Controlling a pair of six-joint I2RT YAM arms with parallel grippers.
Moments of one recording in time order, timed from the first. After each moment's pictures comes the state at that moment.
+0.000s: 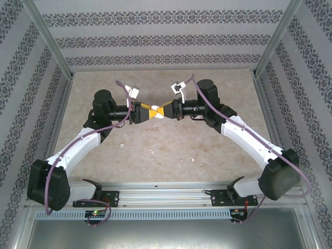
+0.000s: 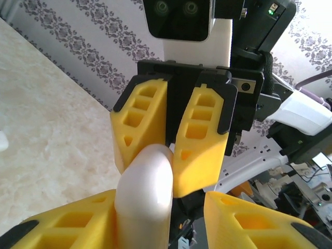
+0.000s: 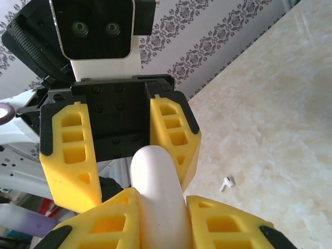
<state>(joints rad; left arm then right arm) -0.30 1.27 0.87 0.35 1.14 -0.67 0.52 1.37 1.15 -0.13 -0.87 0.40</state>
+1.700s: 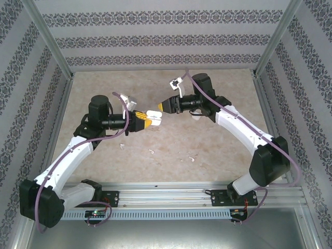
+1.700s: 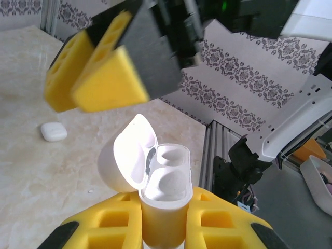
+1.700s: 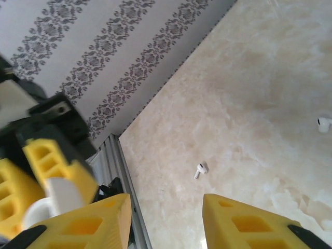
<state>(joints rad) -0.29 1.09 0.86 -0.10 1.02 -0.14 0.48 1.54 1.28 -0.28 -0.87 0.37</state>
